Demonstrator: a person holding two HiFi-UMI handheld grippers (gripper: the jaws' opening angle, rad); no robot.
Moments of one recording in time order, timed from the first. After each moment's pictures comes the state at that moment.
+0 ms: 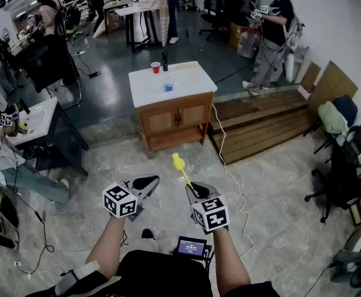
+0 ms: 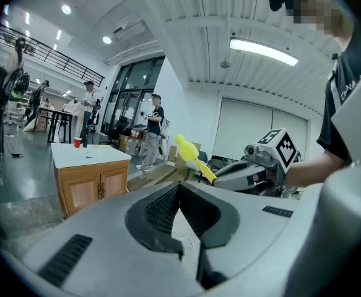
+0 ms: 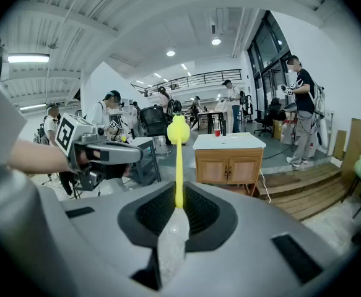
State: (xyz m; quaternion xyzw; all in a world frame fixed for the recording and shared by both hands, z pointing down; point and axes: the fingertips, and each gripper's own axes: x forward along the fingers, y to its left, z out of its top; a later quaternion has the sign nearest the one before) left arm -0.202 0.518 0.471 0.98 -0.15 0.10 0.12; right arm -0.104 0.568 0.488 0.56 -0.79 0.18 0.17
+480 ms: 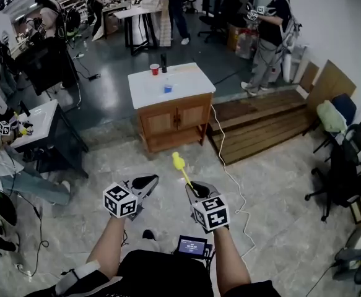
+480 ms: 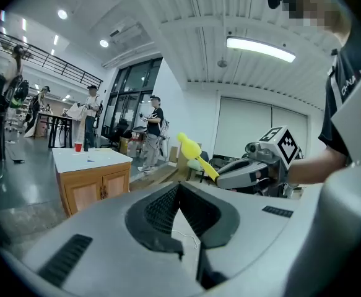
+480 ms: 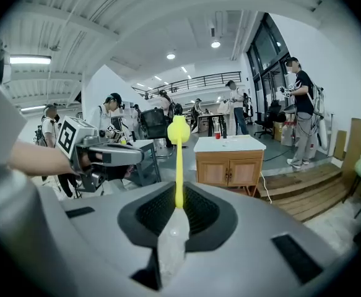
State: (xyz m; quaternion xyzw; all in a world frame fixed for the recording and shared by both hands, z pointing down) left arm -0.209 0.519 0.465 0.98 -0.15 0.10 0.10; right arm -0.110 0.571 0.479 0.56 -0.79 0.18 0.16
